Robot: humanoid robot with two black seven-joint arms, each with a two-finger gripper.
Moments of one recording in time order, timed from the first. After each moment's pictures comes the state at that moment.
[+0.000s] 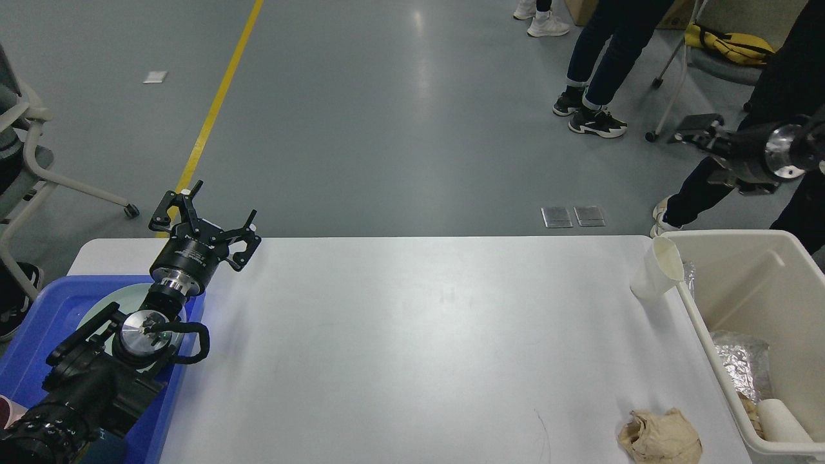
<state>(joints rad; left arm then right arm) -0.60 0.21 -1.00 -0.50 -0.15 -0.53 -0.15 1.41 -0.47 -0.95 0.32 0.04 0.62 0.12</state>
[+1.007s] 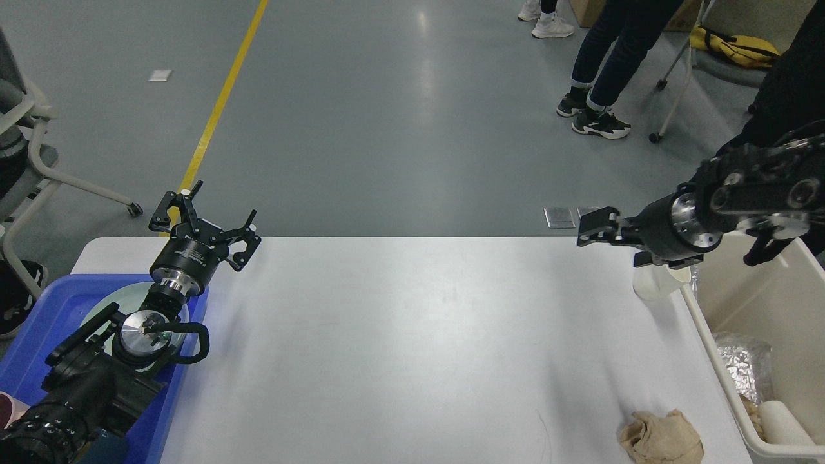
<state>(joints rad) -0.60 0.21 -1.00 -0.50 -0.15 -0.54 -0.15 1.72 -0.53 -1.17 1.13 -0.11 0.30 0.09</state>
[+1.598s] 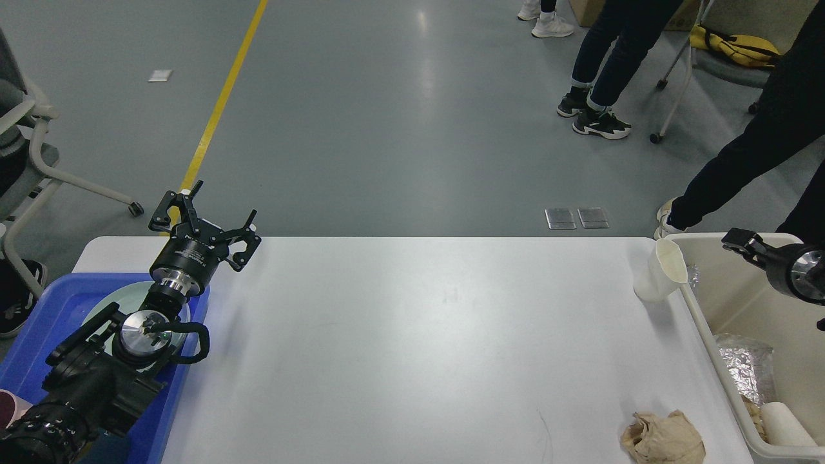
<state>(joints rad) -0.60 0.21 -1.00 -0.50 -0.15 -0.53 -0.15 1.02 -0.56 -0.82 0.35 -0.09 0.22 0.12</state>
